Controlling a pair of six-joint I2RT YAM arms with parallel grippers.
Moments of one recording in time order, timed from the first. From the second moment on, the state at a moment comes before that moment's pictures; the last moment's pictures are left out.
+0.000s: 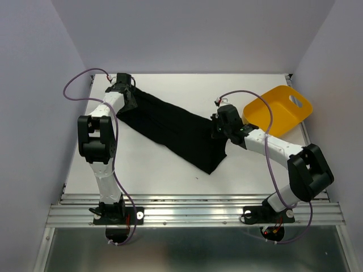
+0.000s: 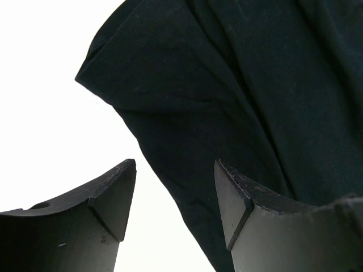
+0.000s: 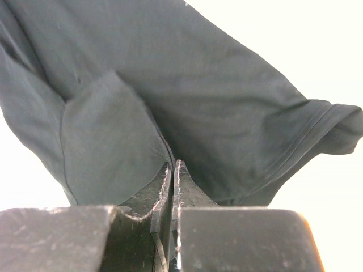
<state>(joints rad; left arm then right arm) -0.07 2.00 1.58 -0.56 -0.33 -0.41 0.56 1.52 0.96 -0.13 0.09 0.38</state>
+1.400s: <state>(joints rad) 0.04 2.00 1.59 -0.57 -0.36 -0.40 0.54 1.40 0.98 -0.16 0.12 0.49</state>
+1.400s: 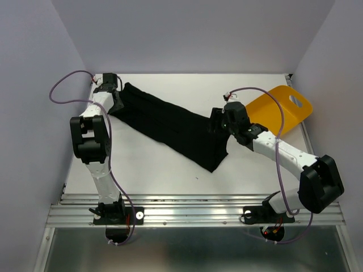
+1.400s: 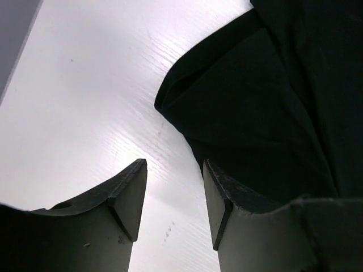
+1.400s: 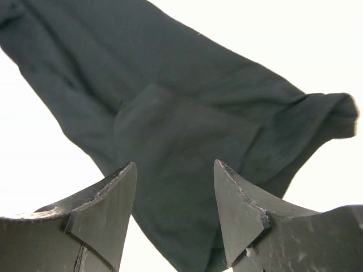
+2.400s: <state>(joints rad) 0.11 2.11 1.58 -0.46 -0.24 -0.41 0.66 1.18 0.45 -0.14 -0.01 1.07</state>
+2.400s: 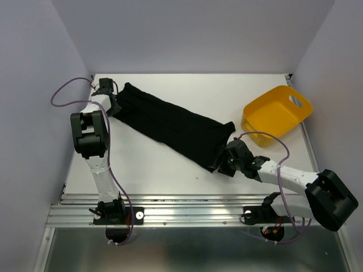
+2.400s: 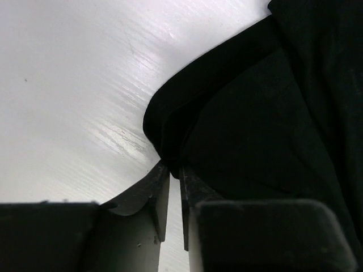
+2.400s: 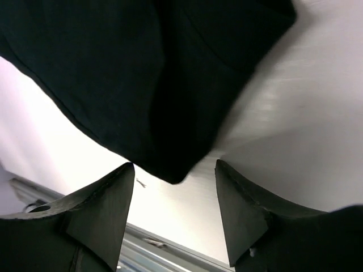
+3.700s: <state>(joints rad) 0.11 2.12 1.62 -0.57 -0.18 -0.35 0.67 1.11 0.38 -0.15 0.15 1.04</state>
